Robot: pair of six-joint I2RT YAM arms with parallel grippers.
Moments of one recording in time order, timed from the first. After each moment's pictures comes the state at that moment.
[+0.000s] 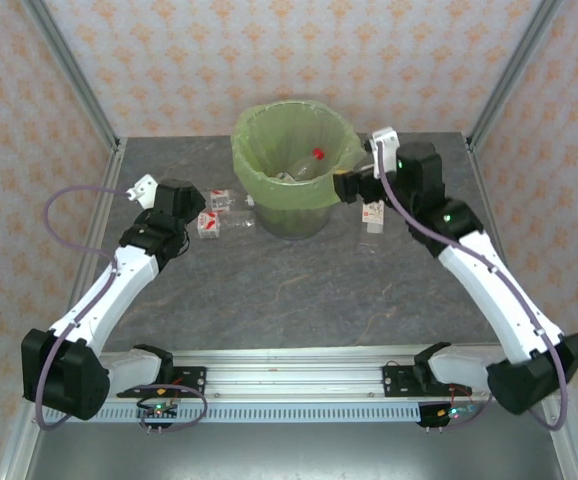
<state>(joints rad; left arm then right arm) -0.21 1.20 0.95 -0.47 -0.51 -0.86 0.44 1.17 1.25 -0.45 0.00 0.01</state>
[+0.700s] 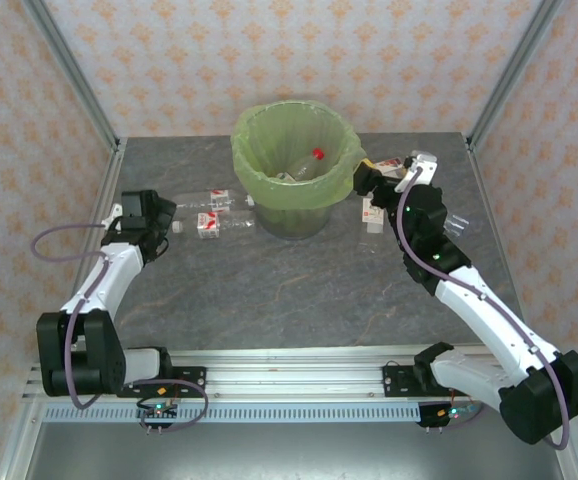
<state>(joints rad) 0.14 1.29 0.82 -0.37 -0.11 -1.14 0.44 1.03 0.86 0.09 0.32 0.38</state>
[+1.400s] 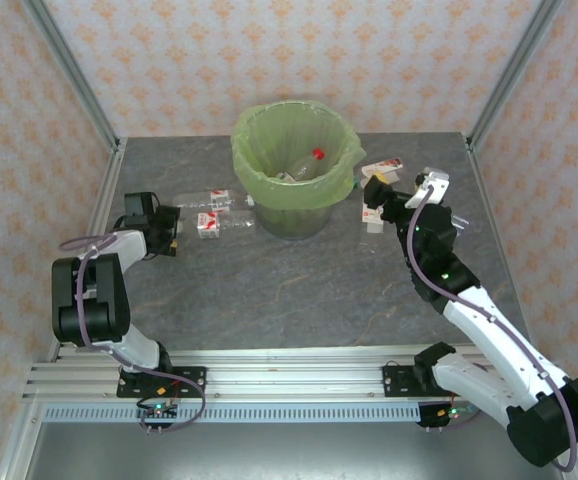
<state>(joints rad) 0.20 1.58 0.81 -0.15 0.19 -1.33 0.44 0.89 0.75 0.08 0.36 0.37</state>
